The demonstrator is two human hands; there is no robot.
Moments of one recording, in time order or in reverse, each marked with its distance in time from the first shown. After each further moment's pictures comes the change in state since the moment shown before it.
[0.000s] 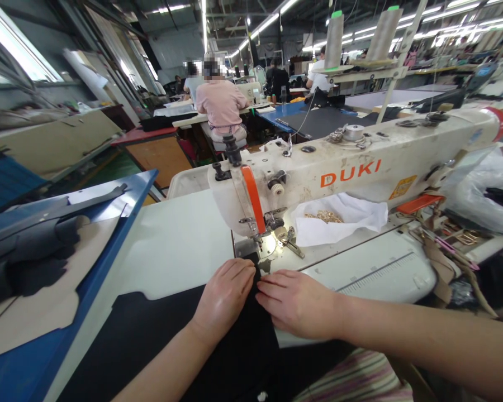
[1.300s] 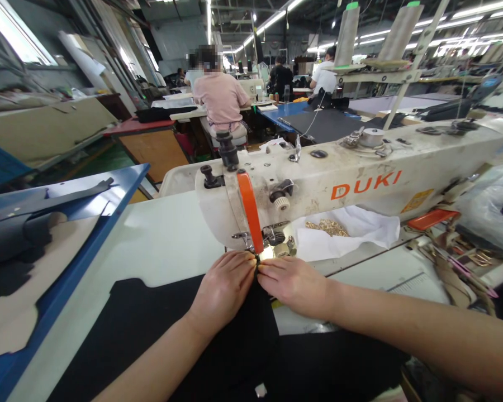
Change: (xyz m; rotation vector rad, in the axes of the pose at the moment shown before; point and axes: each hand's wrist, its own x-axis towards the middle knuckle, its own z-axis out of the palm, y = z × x) left_hand 0.025 -0.020 0.019 -0.080 0.046 -0.070; right_hand 0.016 0.051 0.007 -0.120 -0.003 0.012
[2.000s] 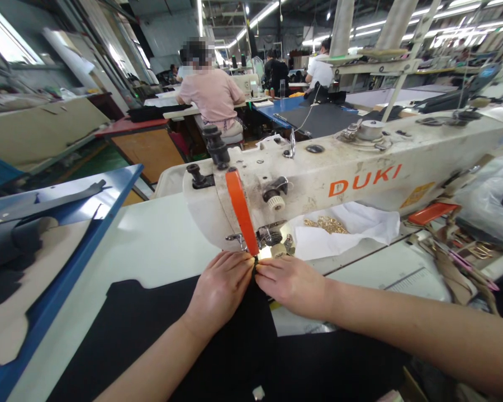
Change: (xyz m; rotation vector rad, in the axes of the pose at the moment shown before) left_hand 0.002 -0.003 0.000 0.044 0.024 0.050; right_hand 0.001 -0.001 0.003 0.001 0.027 0.012
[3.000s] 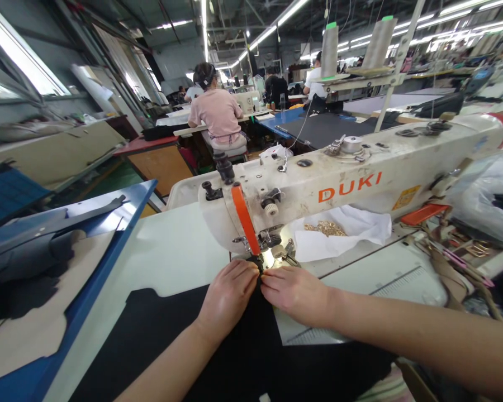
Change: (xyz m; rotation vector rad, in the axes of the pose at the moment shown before) left_hand -0.002 0.008 -0.005 -0.060 -0.031 -0.015; right_hand -0.005 -0.012 0.000 0.012 -0.023 -0.016
